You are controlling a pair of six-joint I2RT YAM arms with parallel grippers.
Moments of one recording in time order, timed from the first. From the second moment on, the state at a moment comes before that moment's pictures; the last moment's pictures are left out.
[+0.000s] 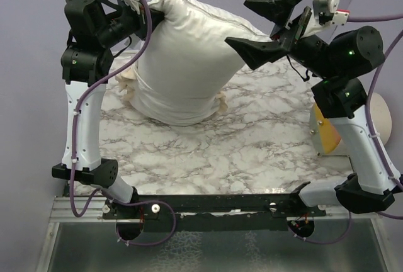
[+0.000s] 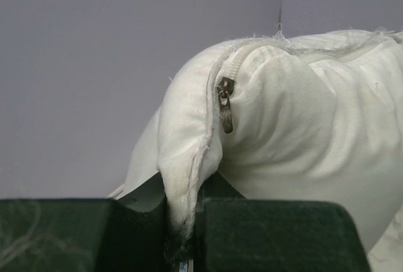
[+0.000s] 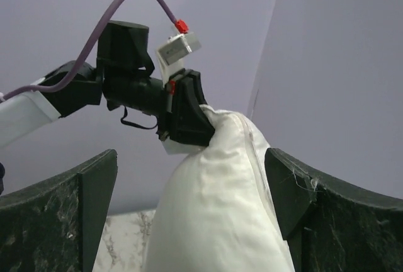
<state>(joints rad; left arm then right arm) -0.14 1.57 2.26 -0.65 0.60 0.09 0.60 1.34 1.89 0.00 -0.54 0.07</state>
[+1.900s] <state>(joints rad) 0.21 1.60 1.37 -0.85 0.68 1.13 0.32 1.25 1.56 -0.26 -0.74 -0.22</state>
